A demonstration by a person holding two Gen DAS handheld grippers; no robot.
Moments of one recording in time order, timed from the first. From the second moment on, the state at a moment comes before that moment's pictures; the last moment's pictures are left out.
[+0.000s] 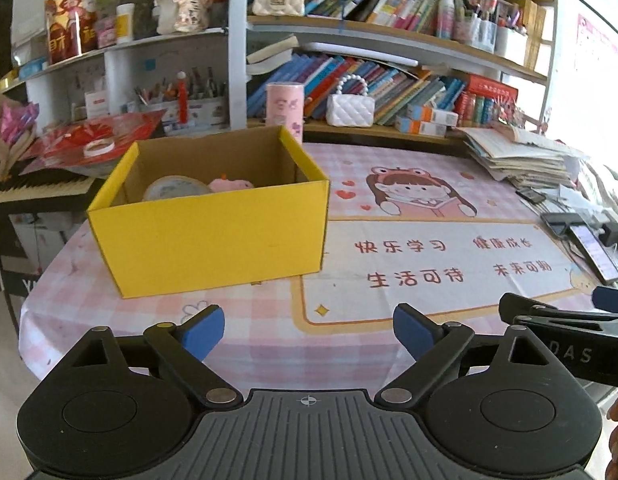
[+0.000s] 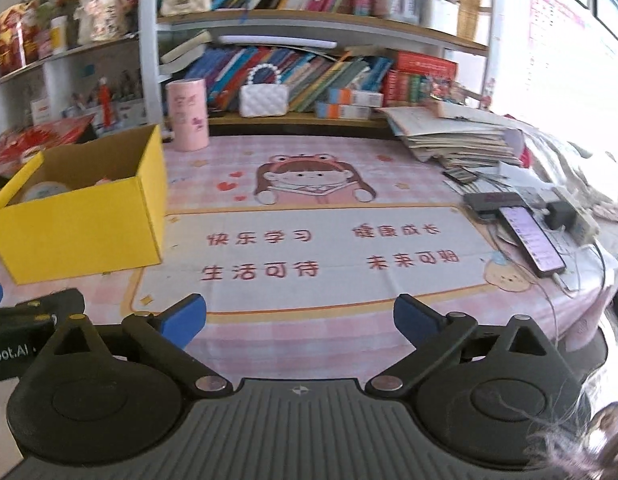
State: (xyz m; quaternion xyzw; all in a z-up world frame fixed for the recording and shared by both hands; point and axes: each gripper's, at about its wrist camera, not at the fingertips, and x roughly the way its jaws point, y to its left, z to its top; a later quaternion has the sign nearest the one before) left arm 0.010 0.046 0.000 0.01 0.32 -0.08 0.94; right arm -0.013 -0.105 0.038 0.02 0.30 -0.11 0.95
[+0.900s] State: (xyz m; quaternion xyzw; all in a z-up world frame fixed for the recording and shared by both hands) left arm -0.004 0.021 -0.001 0.04 0.32 -0.05 0.94; right arm -0.030 -0.121 0.031 0.01 0.32 -0.12 0.94
